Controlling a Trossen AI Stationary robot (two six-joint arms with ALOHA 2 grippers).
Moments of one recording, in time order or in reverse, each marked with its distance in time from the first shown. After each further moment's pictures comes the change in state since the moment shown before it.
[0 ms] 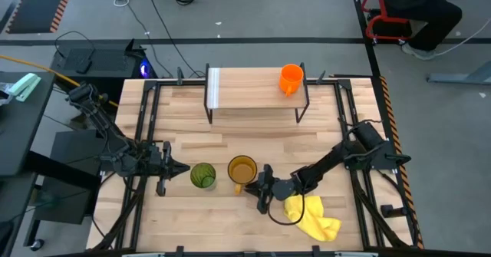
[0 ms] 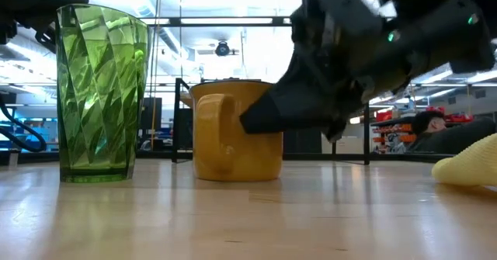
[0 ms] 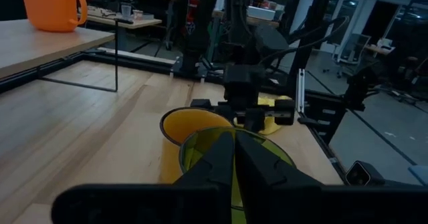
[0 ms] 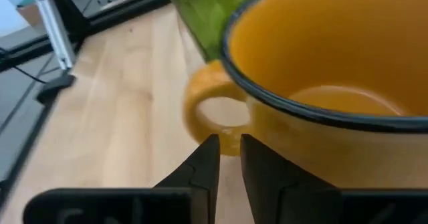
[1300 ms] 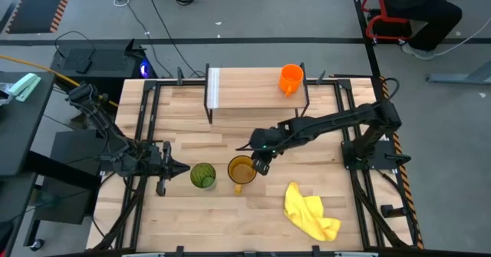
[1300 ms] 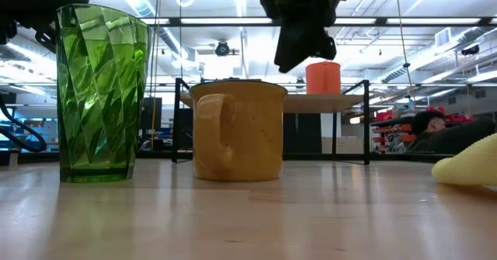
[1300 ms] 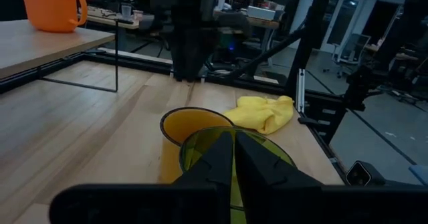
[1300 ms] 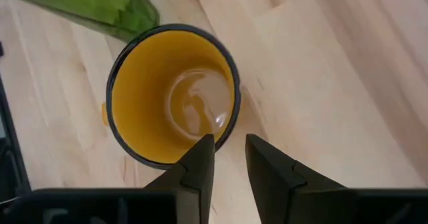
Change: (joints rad) left arm 0.000 0.000 0.000 0.000 0.000 0.002; right arm -0.345 -0.276 0.541 -1.396 -0.459 0.033
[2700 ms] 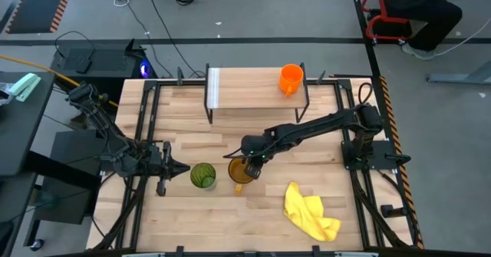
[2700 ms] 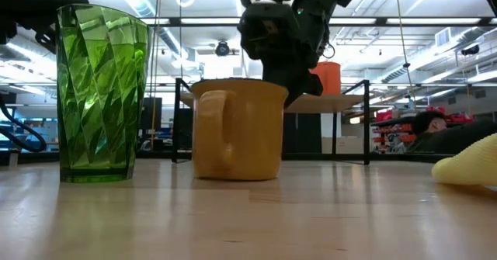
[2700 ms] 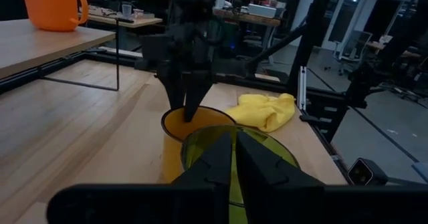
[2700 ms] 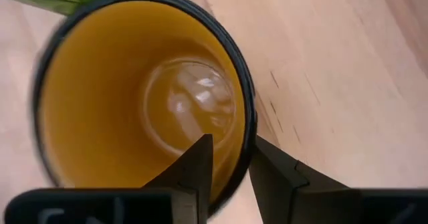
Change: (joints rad) left arm 0.000 0.000 0.000 -0.010 0.000 0.000; right arm -0.022 0.179 0.000 0.098 -0.047 0.000
